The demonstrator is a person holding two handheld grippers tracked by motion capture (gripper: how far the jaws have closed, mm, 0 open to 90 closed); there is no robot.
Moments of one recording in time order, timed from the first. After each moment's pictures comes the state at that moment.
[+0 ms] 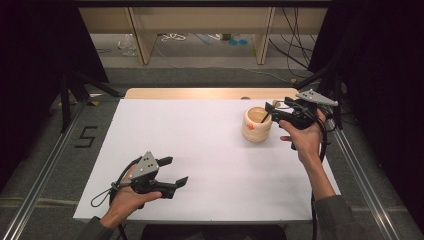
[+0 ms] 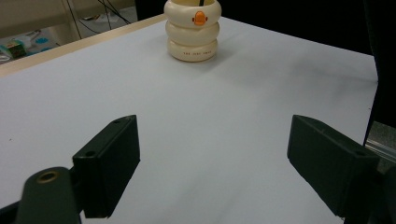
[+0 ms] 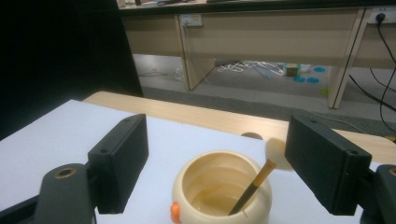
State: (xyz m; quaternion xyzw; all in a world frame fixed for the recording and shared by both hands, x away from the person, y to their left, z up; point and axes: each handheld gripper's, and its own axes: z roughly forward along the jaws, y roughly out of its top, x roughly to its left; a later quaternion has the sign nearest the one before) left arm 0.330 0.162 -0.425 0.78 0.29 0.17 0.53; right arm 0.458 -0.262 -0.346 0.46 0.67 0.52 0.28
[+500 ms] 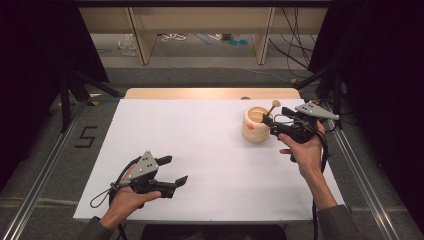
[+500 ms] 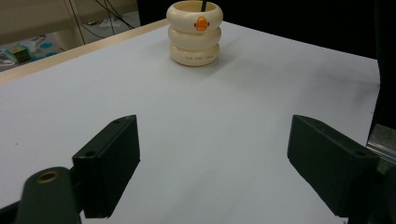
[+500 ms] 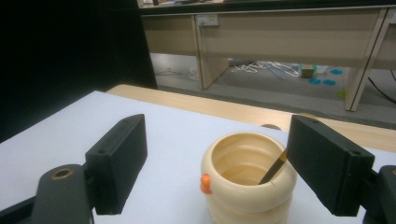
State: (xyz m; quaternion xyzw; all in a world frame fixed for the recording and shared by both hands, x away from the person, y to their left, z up) left arm 0.329 0.162 -0.424 0.77 0.29 0.17 0.54; right arm 0.427 -0.256 -0.356 0.44 0.68 0.53 0.26
